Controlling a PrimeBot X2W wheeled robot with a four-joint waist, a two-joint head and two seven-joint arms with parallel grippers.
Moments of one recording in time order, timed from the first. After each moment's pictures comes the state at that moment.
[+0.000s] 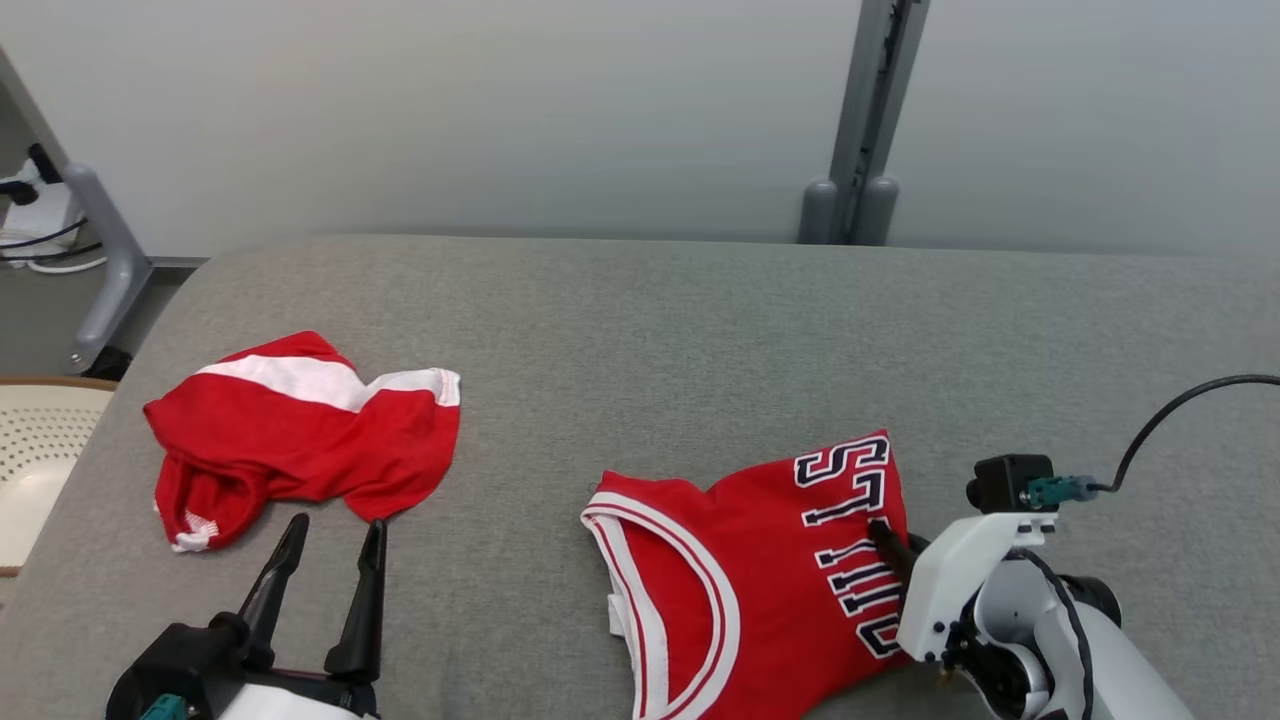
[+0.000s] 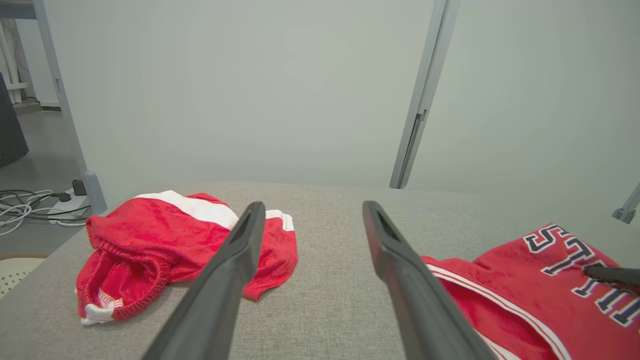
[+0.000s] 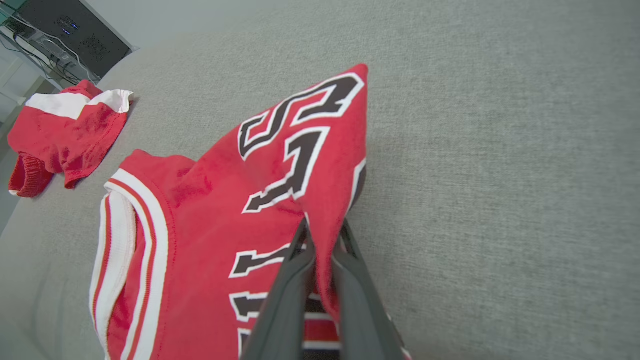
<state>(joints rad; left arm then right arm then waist) 0.06 0.15 -0.05 0.17 -0.30 -0.13 -0.26 -0.36 -0.05 0.23 0.66 0.49 0.13 0.29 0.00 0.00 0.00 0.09</state>
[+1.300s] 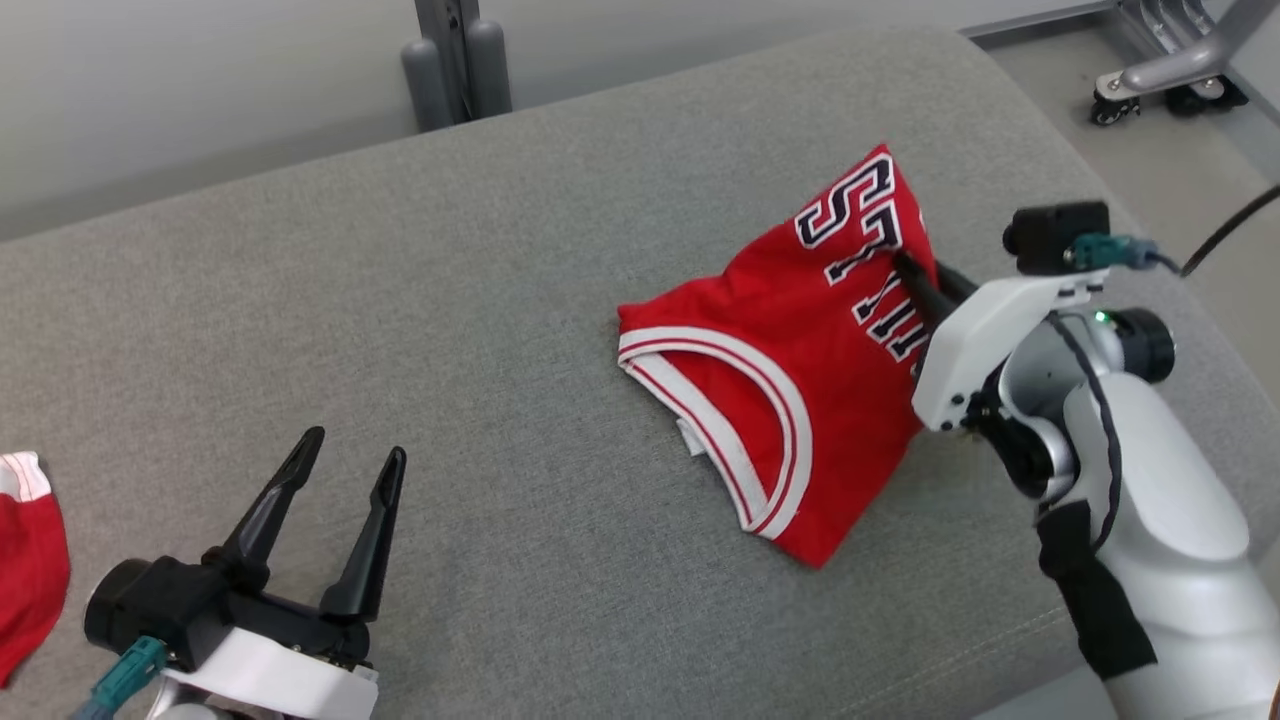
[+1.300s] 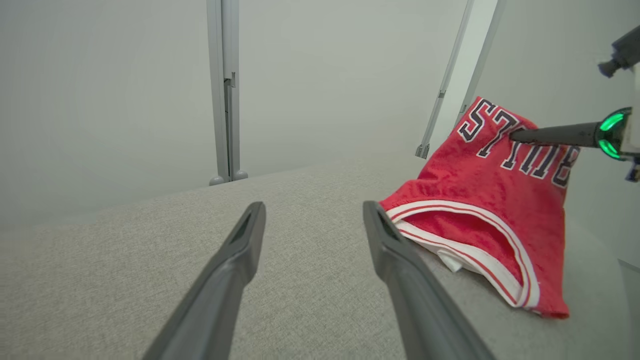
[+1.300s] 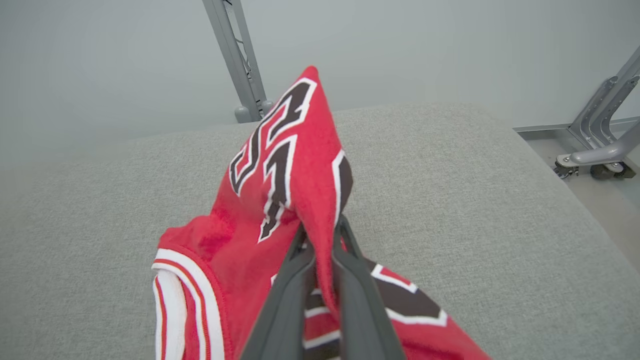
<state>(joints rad) -0.03 0.27 -0.19 0.05 -0.35 -0.13 -0.26 -0.64 -0.06 0.20 0.57 0.33 0.13 0.25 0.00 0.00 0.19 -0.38</state>
